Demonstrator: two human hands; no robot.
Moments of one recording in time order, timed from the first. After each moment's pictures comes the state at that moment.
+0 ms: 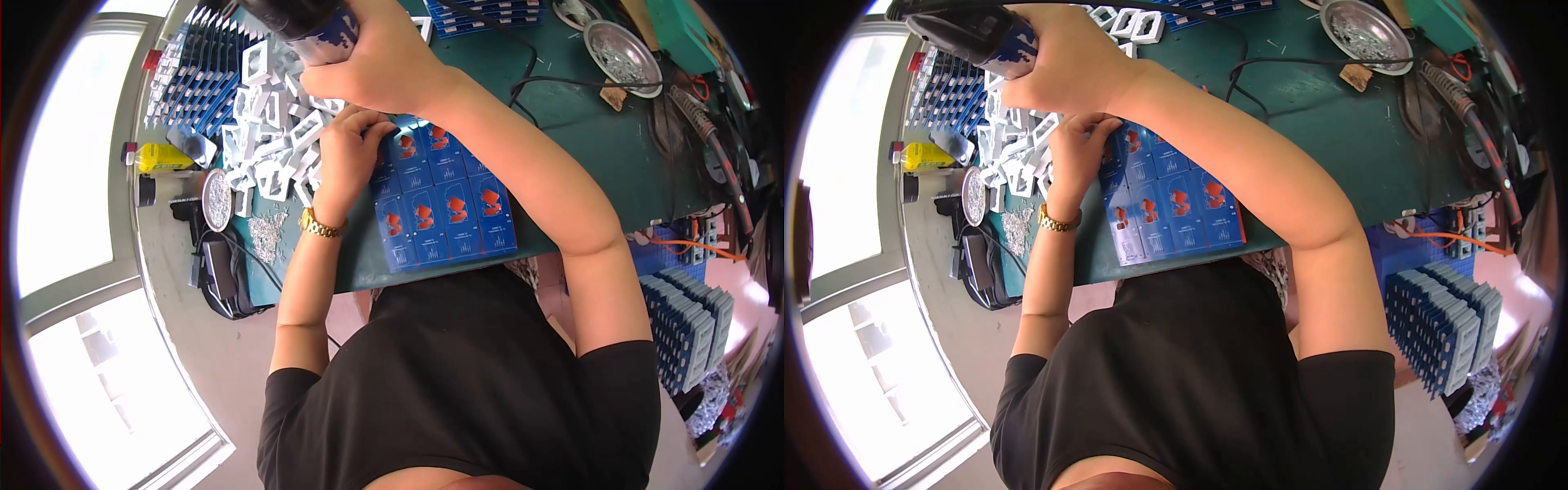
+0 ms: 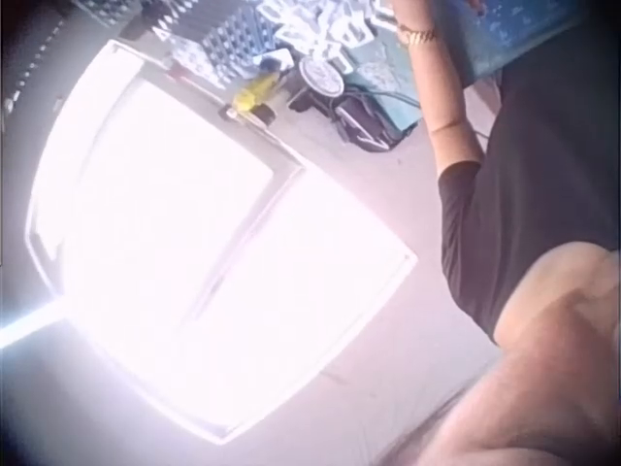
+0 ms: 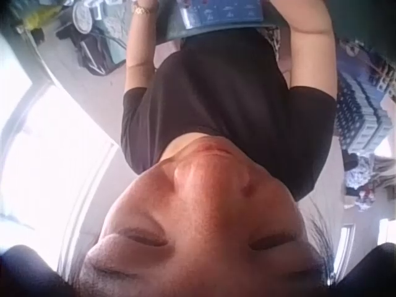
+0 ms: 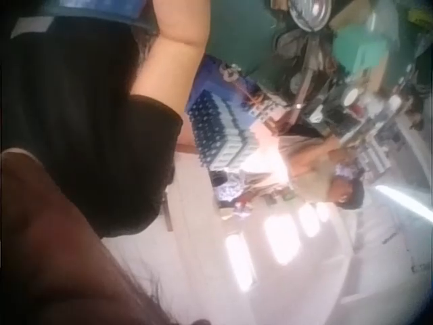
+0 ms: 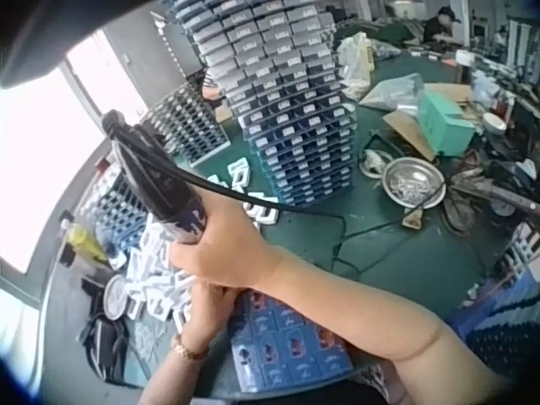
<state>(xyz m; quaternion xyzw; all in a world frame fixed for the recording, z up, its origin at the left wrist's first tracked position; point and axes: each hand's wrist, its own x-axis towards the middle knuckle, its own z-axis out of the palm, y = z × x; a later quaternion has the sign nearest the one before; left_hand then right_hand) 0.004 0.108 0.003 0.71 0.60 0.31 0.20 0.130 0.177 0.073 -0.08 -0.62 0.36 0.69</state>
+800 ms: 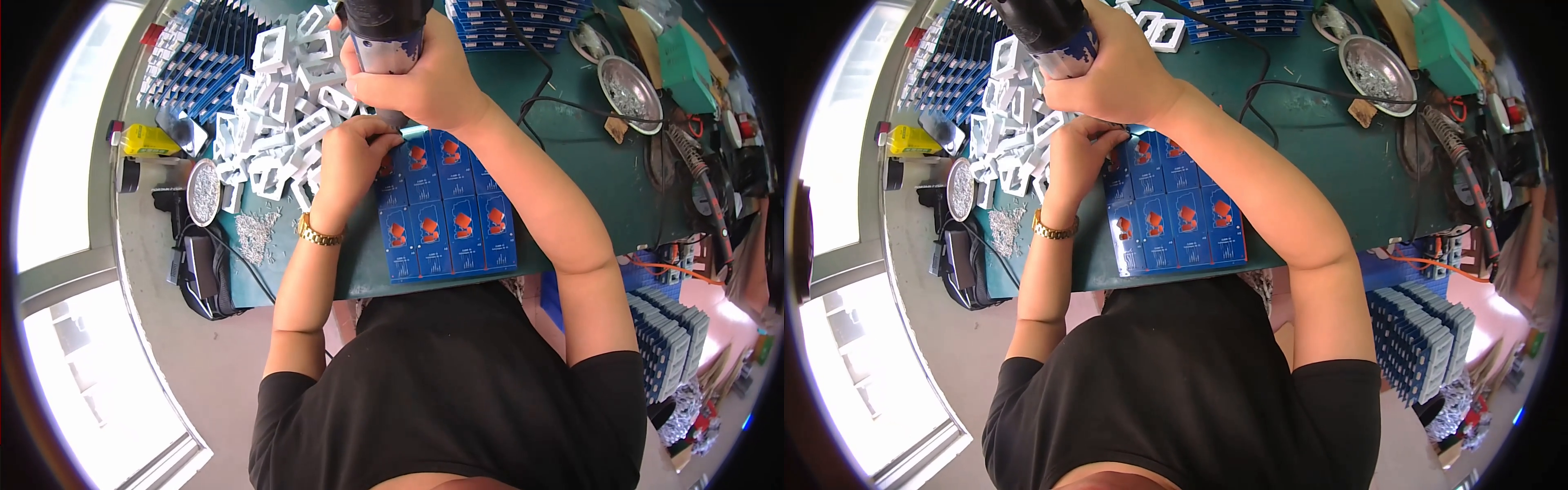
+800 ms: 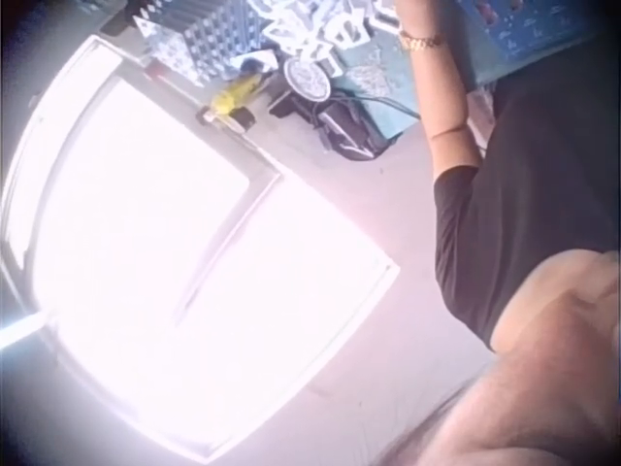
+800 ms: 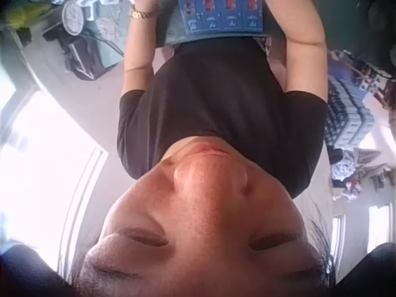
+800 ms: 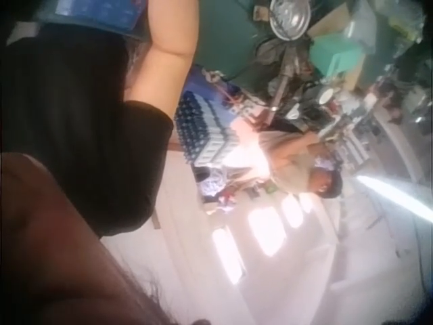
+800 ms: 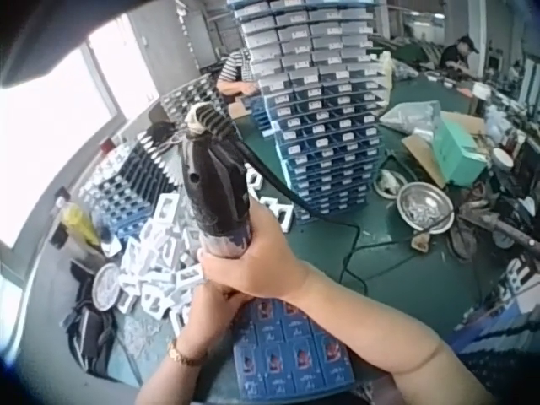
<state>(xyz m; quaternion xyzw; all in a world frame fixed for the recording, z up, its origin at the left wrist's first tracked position) -0.007 0.105 0.010 0.66 0.61 0.32 0.29 0.135 0.170 0.067 -0.12 -0.64 0.41 0.63</state>
